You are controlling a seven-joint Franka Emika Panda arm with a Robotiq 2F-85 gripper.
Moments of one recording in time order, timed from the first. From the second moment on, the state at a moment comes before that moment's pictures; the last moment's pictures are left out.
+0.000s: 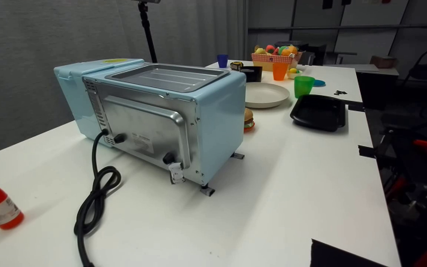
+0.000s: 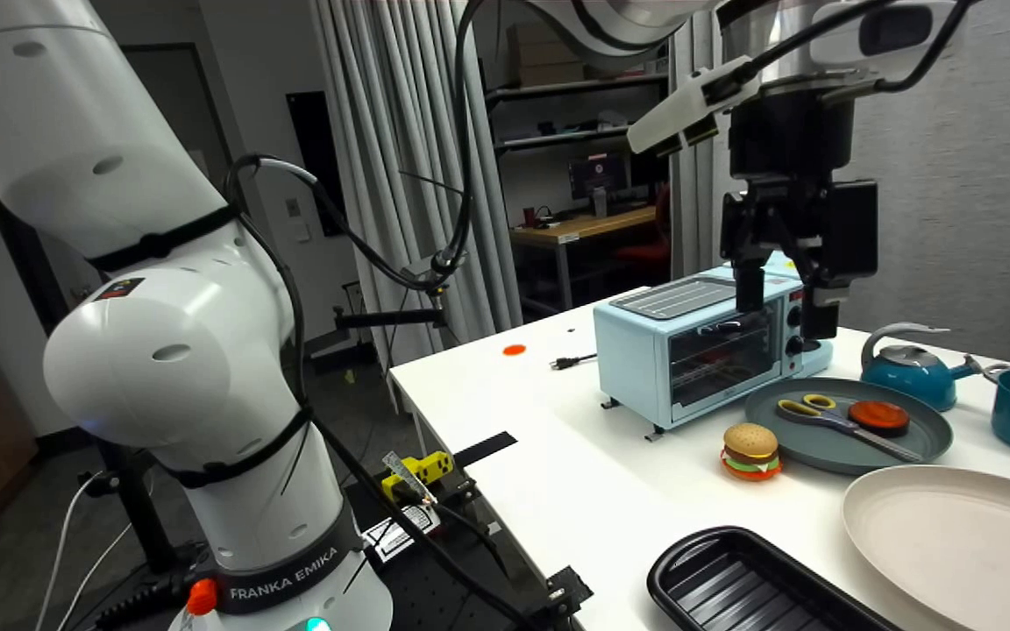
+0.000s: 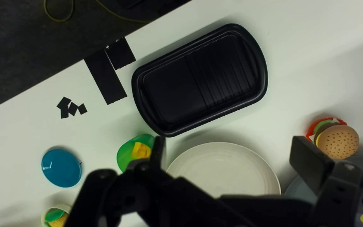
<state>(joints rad) -0.25 -0.25 -0.19 -2.34 -0.17 2.03 0.12</state>
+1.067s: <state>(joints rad) -0.25 0.05 -0.23 -2.32 -0.18 2.26 0.04</state>
